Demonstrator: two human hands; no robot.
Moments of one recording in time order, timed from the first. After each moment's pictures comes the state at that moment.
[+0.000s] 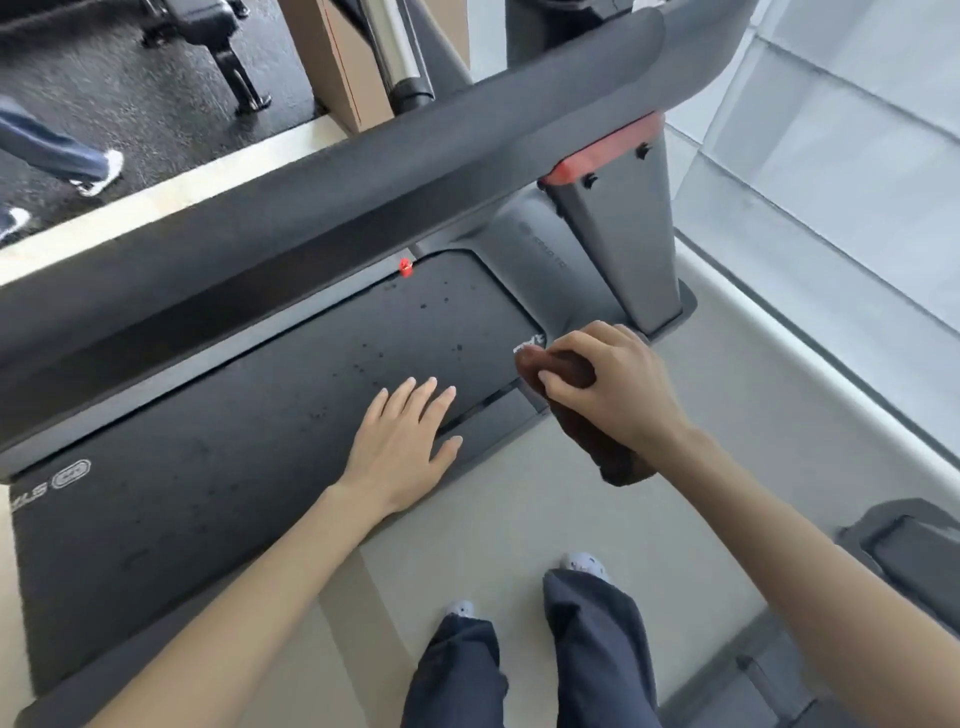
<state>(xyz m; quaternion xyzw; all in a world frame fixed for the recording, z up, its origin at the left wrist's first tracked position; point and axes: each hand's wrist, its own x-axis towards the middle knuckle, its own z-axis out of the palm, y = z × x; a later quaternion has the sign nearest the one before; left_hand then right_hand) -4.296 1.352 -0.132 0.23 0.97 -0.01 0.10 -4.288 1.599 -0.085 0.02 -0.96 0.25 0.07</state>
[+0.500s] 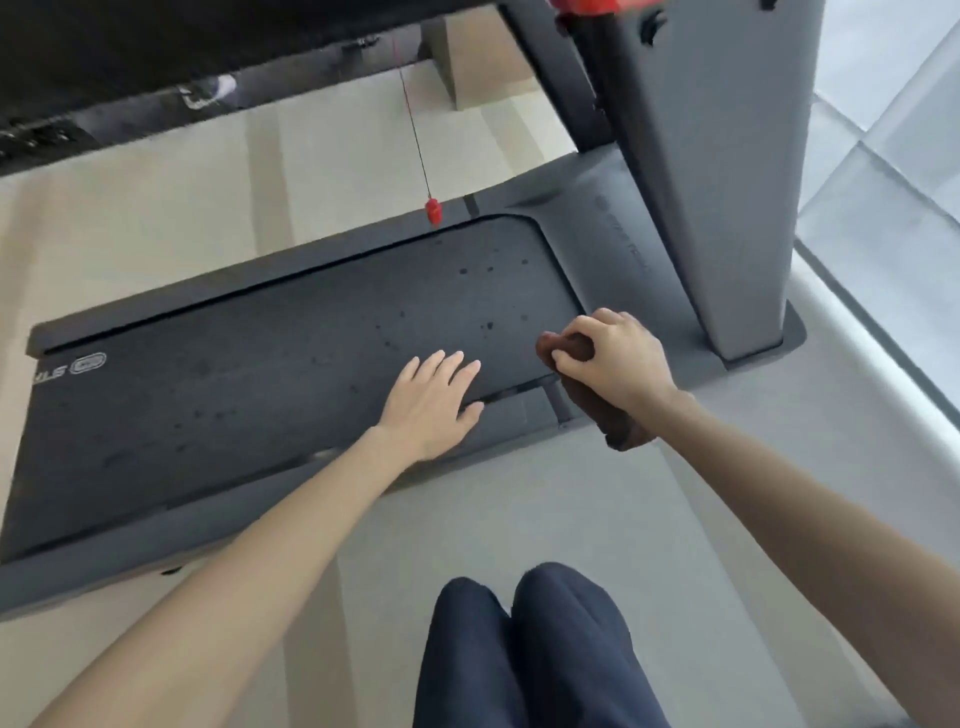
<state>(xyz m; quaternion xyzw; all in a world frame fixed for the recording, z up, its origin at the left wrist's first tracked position) -4.370 1.448 -0.321 0.13 0.98 -0.03 0.12 -4.422 1.680 -0.298 0.12 -0.97 0.22 -0.01</state>
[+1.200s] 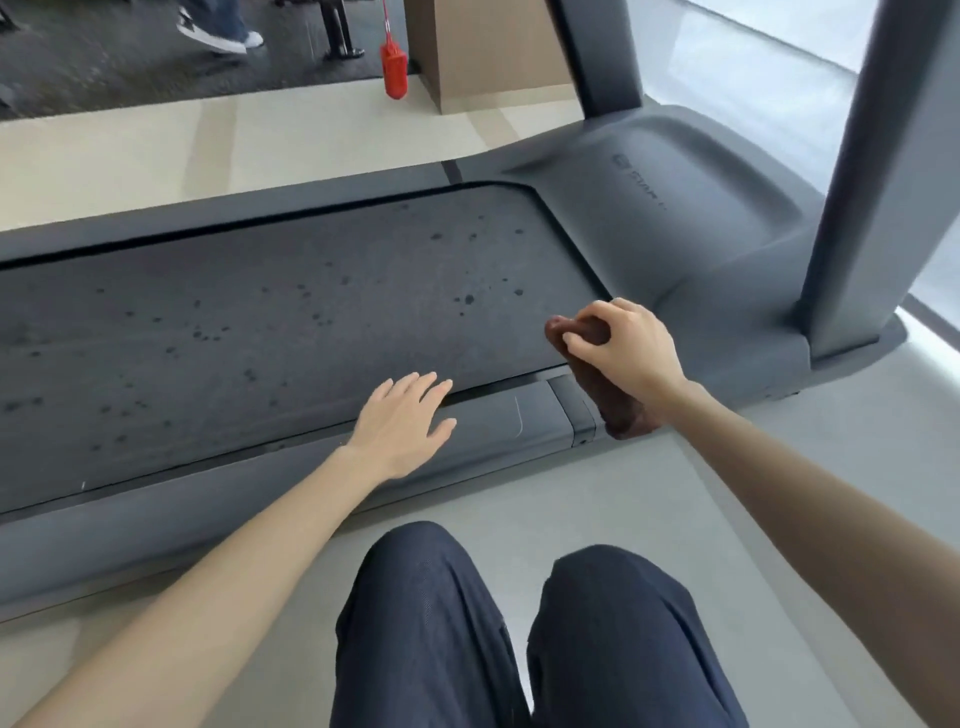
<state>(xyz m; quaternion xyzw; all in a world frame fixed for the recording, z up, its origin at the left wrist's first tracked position) -4.441 1.413 -0.692 0.10 0.99 0.02 0.05 -4.514 1.677 -0.630 0.10 -0.96 0.25 0.07</state>
